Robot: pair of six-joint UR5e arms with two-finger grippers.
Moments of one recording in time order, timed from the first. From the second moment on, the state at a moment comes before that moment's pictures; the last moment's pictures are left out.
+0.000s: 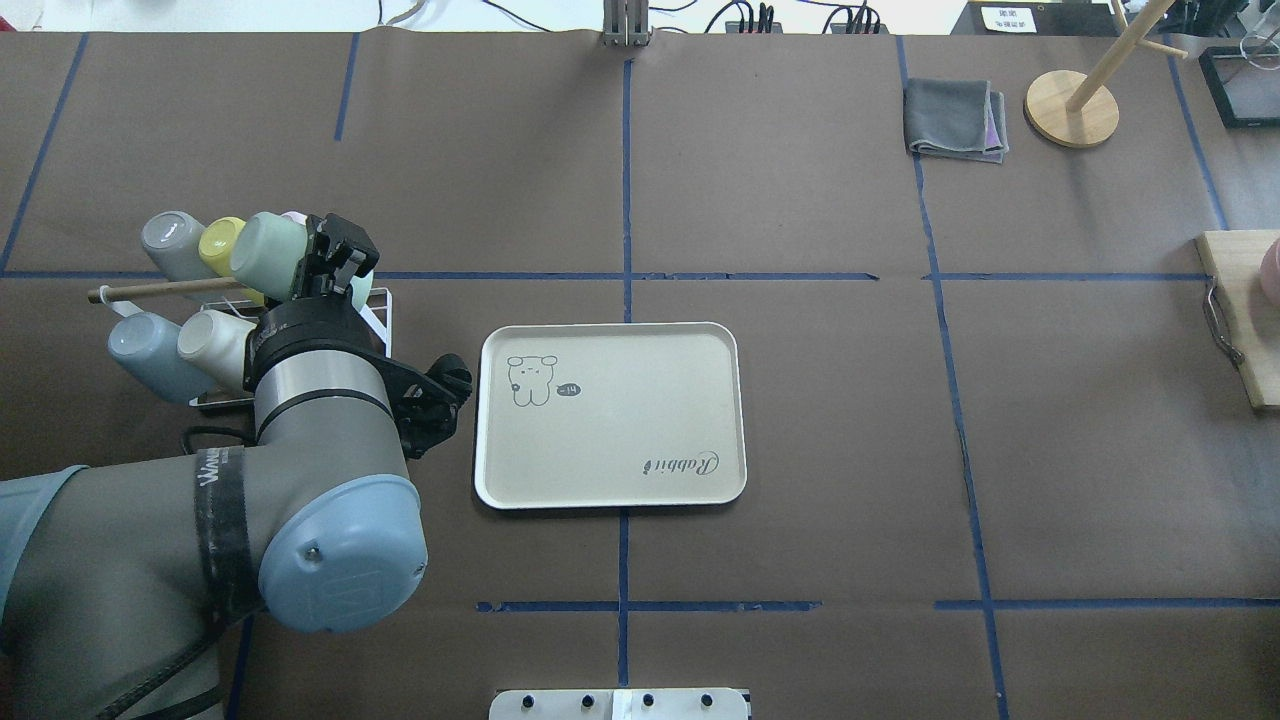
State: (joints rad) left arm -0.29 -2.12 -2.24 -0.82 -0.76 0.50; right arm 1.39 -1.68 1.54 -1.17 2.34 0.26
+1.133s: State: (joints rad) left arm -0.26 -2.10 -1.92 -1.89 -0.99 -0.34; right arm 1.39 -1.67 1.54 -1.17 2.34 0.25
